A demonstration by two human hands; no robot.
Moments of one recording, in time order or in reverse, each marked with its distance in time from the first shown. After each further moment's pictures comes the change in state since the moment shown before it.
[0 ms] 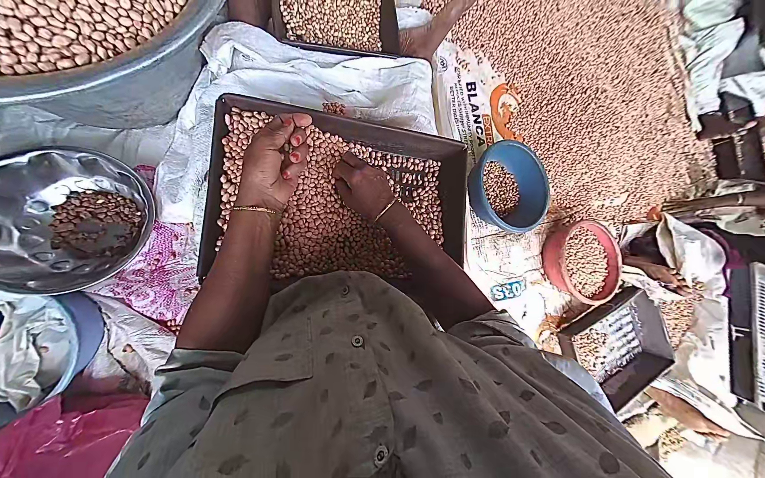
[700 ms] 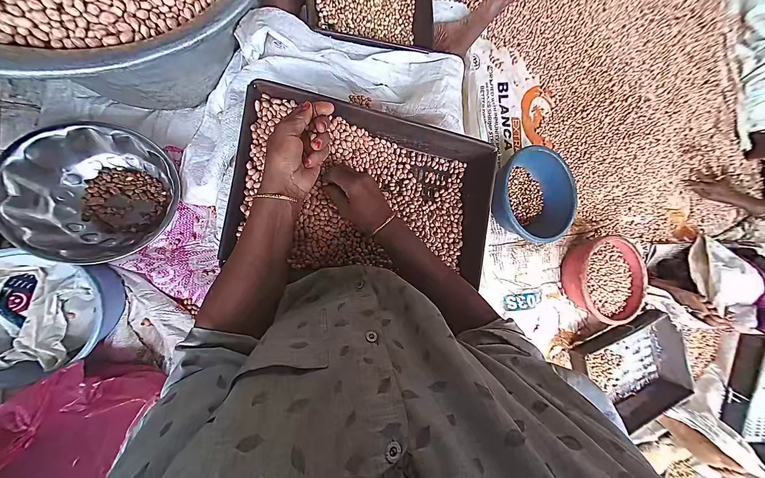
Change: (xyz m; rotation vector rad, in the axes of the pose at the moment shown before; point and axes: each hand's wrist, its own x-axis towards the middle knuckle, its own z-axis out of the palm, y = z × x) left_hand -0.002 0.005 0.001 -0.054 0.091 -0.003; right_hand -0.005 -0.045 0.024 0.310 0.159 -0.195
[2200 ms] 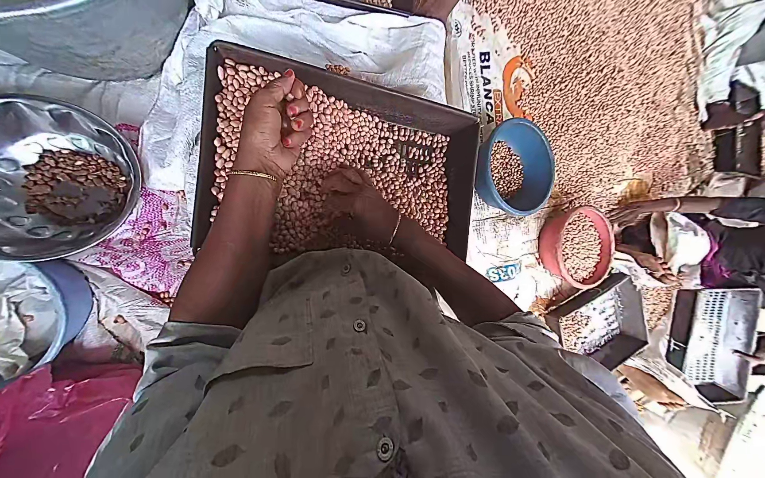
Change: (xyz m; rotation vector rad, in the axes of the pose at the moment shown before) left_hand 0.002 -0.004 0.000 0.010 -0.049 -0.096; right_hand -0.058 0.003 -0.024 -0.042 -0.292 -0.171
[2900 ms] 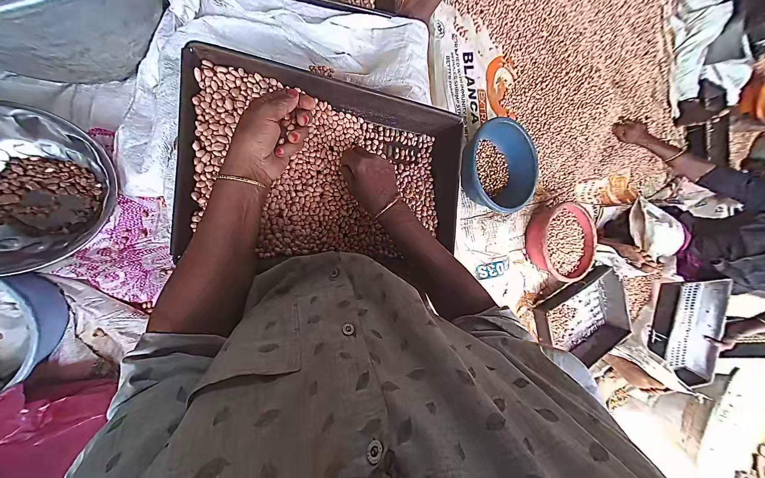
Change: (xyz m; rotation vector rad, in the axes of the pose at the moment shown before) left_hand -0.003 -0.007 0.007 0.270 -0.020 -0.053; right_hand 0.018 0.016 -0.023 -0.278 0.117 0.622
